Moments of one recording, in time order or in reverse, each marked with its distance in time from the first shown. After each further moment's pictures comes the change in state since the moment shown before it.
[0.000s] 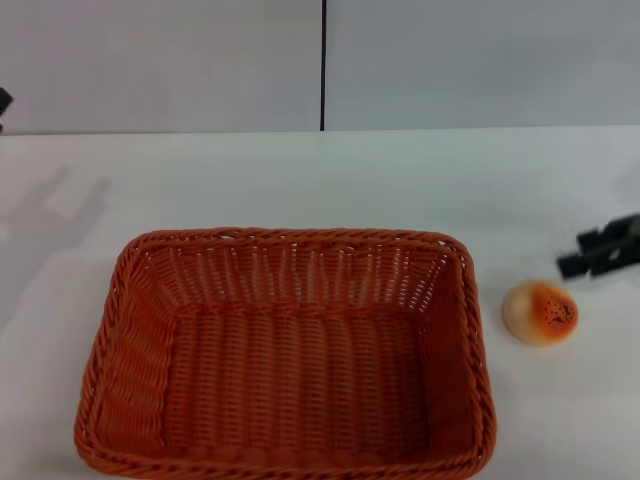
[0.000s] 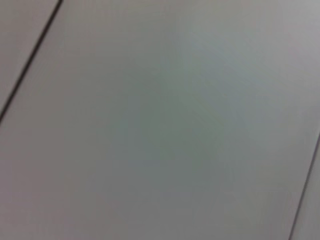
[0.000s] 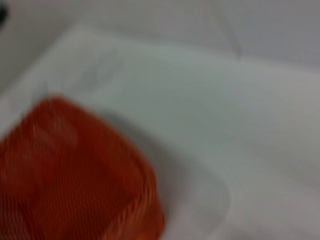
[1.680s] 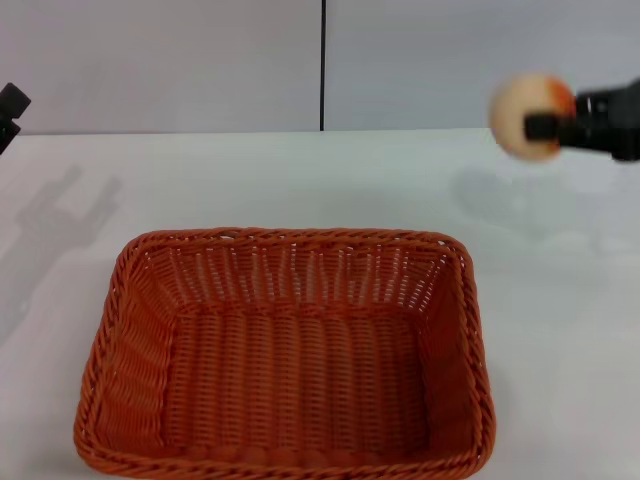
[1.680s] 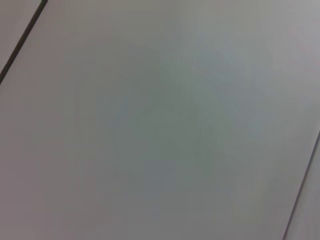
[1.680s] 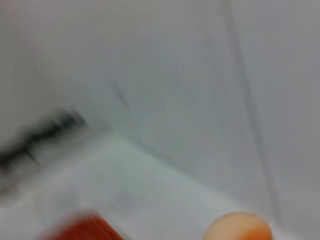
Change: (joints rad) left arm -0.010 -0.002 0.003 -0.041 0.000 -0.016 -0.003; right arm -0.170 0.152 -0.037 -0.422 0.399 0.044 -0.042
